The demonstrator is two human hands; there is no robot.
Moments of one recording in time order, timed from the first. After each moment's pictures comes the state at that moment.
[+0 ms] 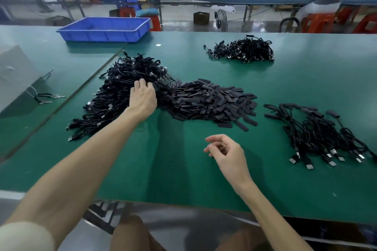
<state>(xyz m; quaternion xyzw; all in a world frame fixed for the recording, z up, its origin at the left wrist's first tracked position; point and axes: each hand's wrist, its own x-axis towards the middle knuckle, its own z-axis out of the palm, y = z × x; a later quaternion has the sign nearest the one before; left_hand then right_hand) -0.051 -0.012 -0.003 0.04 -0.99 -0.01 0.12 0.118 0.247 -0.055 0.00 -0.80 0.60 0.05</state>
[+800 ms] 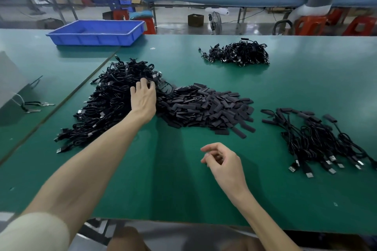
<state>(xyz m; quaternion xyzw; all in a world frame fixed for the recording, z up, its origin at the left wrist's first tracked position) -0.088 -0.003 -0.015 0.04 -0.98 0.06 0.16 0.111 0.241 -0.061 -0.02 -0.83 0.56 0.04</state>
